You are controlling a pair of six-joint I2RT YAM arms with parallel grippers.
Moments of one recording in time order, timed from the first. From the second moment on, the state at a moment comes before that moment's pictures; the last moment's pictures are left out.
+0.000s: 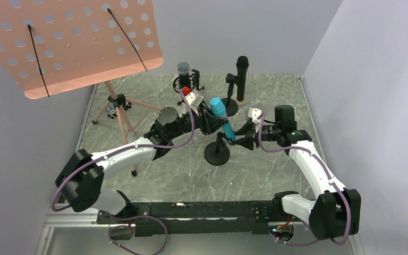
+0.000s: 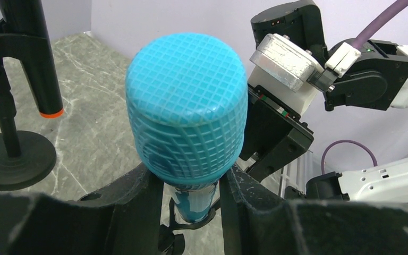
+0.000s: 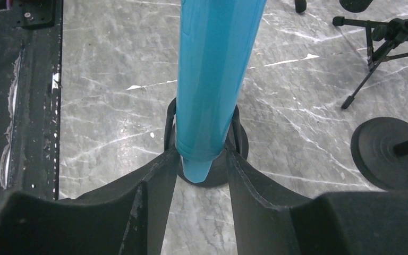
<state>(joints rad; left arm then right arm) -0.79 1.42 0.89 0.68 0.37 -0.42 0.15 1.11 0.78 -0.40 -1.11 -0.71</state>
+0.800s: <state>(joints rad) -0.80 1.59 1.03 0.58 0.44 -0.36 -0.05 1.10 0.92 -0.71 -1.15 -0.91</state>
